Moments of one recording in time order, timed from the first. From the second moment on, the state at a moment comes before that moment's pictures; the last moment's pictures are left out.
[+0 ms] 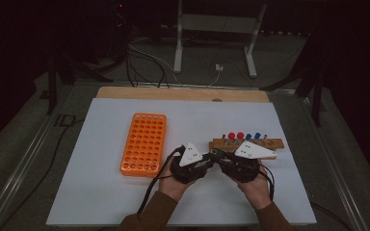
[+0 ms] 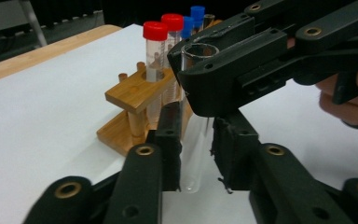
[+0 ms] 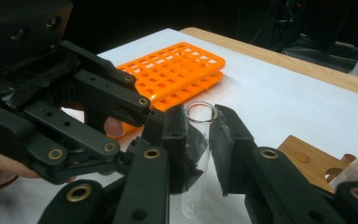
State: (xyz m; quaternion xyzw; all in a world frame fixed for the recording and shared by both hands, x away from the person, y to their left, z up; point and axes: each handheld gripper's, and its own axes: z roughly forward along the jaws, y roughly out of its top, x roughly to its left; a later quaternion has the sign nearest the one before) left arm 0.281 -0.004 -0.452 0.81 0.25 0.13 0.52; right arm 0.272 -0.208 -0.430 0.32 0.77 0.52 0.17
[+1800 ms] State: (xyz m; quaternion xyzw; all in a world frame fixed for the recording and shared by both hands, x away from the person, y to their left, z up) left arm 0.358 0.109 -0.450 0.74 0.39 0.24 0.48; right arm 0.265 -0.272 -0.432 0.40 0.71 0.54 0.23
